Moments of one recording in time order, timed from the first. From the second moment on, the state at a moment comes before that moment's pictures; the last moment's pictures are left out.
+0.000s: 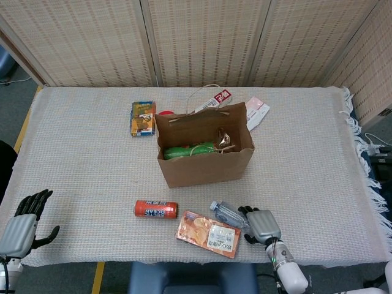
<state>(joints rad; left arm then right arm) -0.09 -1.09 -0.01 -1.74 1.43 1.39 0.02 0.55 -1.50 -0.07 -1.97 -0.77 1.23 -0.75</state>
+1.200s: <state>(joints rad) -0.10 -1.09 -0.01 -1.76 1.41 1.37 0.02 0.80 -1.26 0.49 -2.22 -0.83 1.37 -0.52</state>
